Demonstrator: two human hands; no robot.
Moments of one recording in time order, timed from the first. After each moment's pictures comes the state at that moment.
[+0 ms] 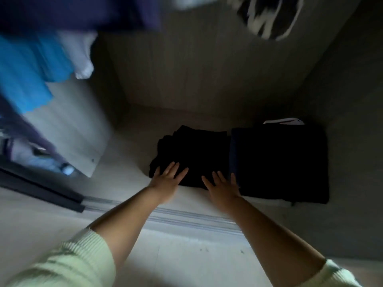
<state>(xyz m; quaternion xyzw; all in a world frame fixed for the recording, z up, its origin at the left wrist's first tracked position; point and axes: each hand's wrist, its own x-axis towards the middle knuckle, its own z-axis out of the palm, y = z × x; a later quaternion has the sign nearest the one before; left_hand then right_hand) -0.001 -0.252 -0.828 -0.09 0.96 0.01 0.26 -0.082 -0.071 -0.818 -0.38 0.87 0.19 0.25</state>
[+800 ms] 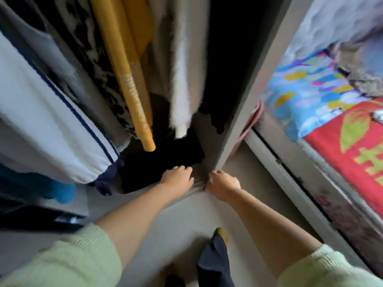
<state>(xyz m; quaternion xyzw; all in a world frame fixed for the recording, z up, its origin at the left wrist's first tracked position) 0.114 -0.036 -0.346 0.13 0.97 0.05 0.21 0.125 0.126 -0.353 -0.04 0.96 -0.08 0.26</state>
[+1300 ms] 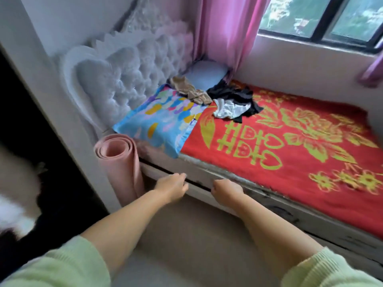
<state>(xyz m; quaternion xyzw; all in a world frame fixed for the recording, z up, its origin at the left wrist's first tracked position) 0.126 0.273 -0.240 0.46 0.87 0.06 0.16 0.258 0.410 -0.230 0.31 0.93 -0.09 0.17</state>
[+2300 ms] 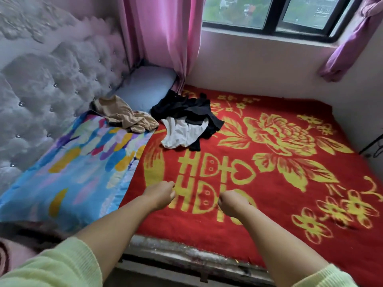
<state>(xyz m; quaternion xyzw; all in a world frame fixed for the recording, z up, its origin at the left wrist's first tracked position) -0.025 0.757 -0.274 0.55 0.82 -0.02 0.19 0.183 0.873 -0.268 0.47 0.85 -0.15 0.20</state>
